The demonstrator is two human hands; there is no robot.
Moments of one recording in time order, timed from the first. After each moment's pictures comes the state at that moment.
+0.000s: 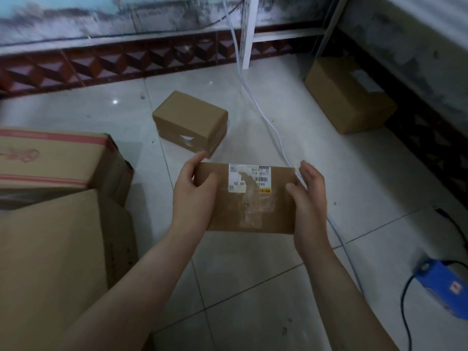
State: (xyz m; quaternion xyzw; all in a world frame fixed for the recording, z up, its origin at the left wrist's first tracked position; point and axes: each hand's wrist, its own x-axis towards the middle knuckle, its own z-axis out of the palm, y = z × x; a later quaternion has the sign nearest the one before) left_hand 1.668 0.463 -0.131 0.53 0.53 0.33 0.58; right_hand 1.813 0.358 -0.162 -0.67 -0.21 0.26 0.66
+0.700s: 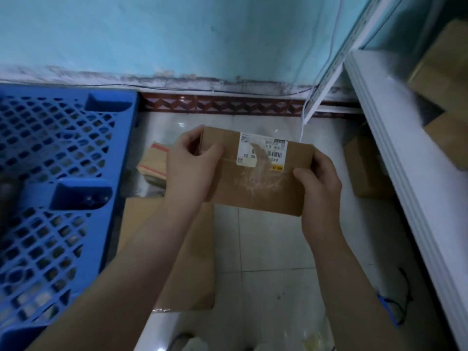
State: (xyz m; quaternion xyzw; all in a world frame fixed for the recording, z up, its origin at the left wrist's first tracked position) left_hand 1.494 0.492 0.249 0.46 0.60 0.44 0.49; right_hand 1.671 0.420 0.221 -0.65 -0.32 0.34 0.60
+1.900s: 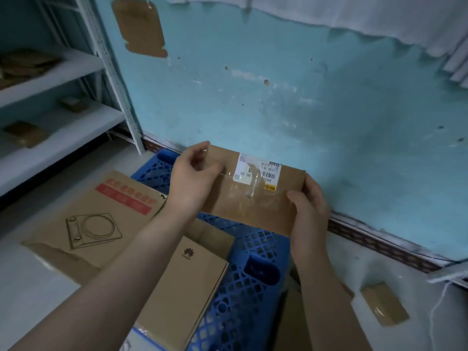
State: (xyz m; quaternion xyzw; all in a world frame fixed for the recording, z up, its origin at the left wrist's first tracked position) left_hand 0.871 0.526 0.665 0.39 0.65 0.58 0.31; right_hand 1.062 0.538 0.625 -0.48 -0.40 0.52 0.58
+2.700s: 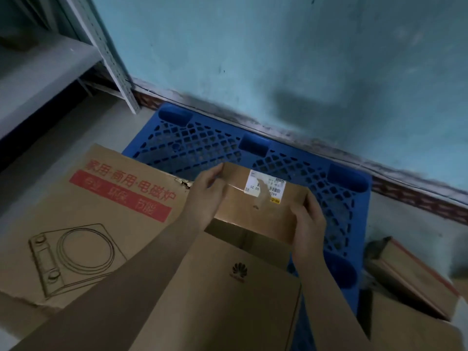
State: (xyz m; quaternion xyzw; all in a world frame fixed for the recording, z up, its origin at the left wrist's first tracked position) left_hand 0.653 0.702 0.322 0.37 0.72 0.39 0.44; right_hand 0.840 0.686 0.295 -0.63 -0.30 0.52 0.49
